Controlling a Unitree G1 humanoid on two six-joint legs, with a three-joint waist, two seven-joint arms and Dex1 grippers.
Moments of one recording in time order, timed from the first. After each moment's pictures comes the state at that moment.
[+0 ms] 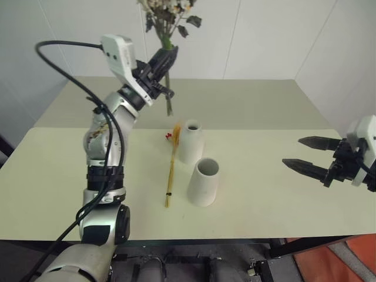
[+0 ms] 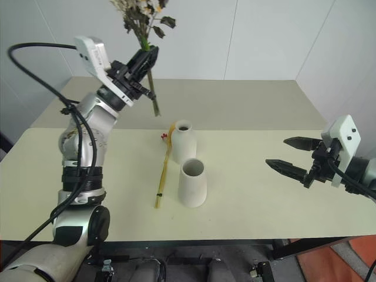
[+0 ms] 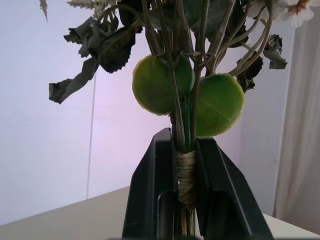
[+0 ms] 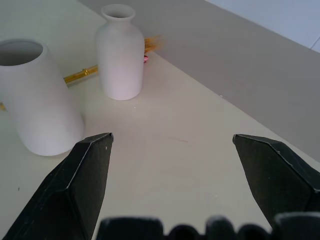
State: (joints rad) left arm -0.99 0.22 0.19 0.17 -0.52 0.34 -0.59; right arm -0.14 -1.01 -0.48 -0.30 0.65 0.62 0.98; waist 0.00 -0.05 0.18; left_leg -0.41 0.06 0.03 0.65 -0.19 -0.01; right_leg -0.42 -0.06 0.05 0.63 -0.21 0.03
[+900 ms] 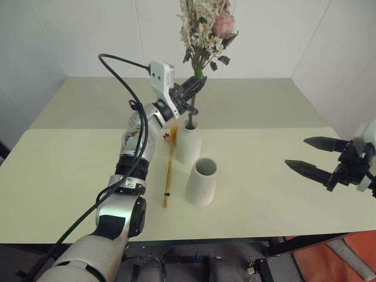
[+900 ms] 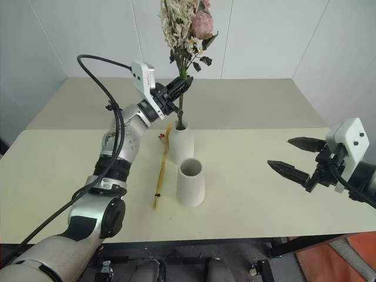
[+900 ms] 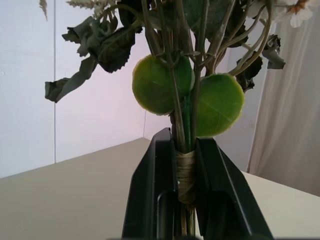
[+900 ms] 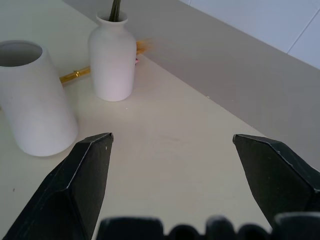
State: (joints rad) left arm -1.09 0.14 0.11 0.61 -0.38 0.11 -0.71; right arm -0.05 -0.99 -0.58 -0.41 0.68 0.64 0.91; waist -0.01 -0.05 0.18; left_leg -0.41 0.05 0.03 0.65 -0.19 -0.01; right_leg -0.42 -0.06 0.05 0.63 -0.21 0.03
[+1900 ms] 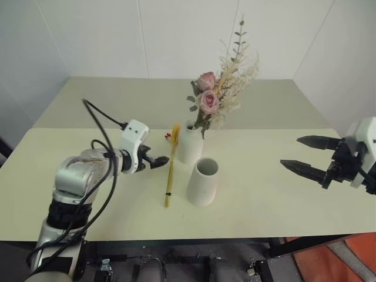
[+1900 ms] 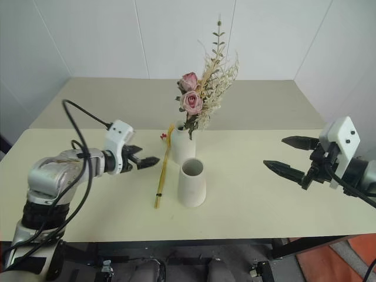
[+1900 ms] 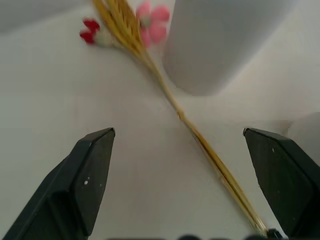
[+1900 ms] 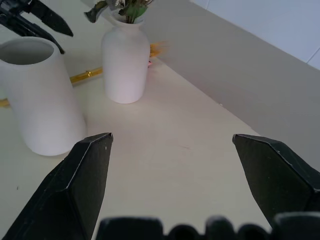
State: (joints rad) left arm -0.68 0.52 -0.03 -0.25 -0.44 1.41 -0.45; right arm -0.12 -0.99 -0.49 -0.33 0.64 0.57 0.98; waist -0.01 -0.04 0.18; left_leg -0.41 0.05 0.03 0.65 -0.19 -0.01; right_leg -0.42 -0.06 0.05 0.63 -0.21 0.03
